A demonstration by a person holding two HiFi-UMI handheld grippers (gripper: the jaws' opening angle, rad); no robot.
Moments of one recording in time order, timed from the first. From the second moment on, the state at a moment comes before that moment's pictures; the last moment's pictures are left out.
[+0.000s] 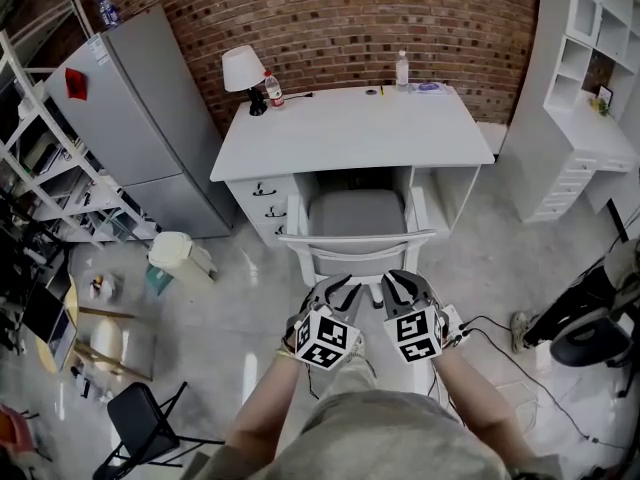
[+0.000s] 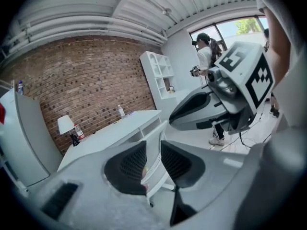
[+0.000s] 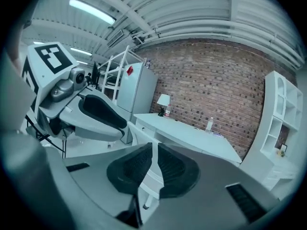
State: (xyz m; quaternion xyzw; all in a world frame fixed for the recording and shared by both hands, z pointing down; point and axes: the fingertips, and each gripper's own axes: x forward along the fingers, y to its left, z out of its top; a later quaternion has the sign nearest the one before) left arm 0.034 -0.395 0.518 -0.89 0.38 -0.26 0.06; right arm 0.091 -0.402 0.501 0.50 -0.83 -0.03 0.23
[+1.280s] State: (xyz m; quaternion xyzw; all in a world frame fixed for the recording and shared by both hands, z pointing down) left arm 0.020 -0.263 0.489 -0.87 0.47 -0.17 -0.01; right arm 0.093 -0.246 0.478 0.51 -0.85 0.05 0.12
